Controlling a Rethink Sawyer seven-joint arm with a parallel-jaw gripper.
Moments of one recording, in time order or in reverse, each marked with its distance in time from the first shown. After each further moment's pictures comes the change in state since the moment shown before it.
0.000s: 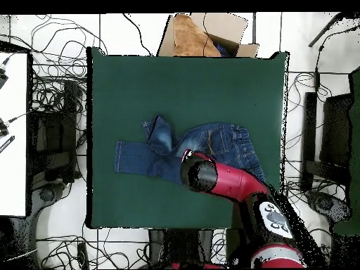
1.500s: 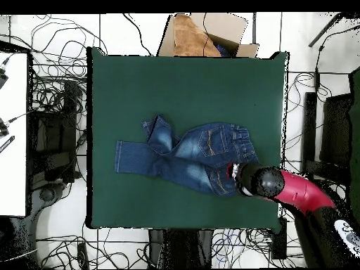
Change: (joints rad) arm -0.449 0.028 0.235 -0.094 -0.297 0.275 -0.158
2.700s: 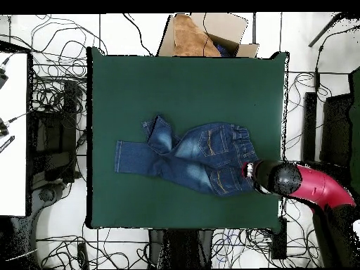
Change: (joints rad) arm -0.087 -0.004 0.088 -0.090 -0.150 0.122 -0.094
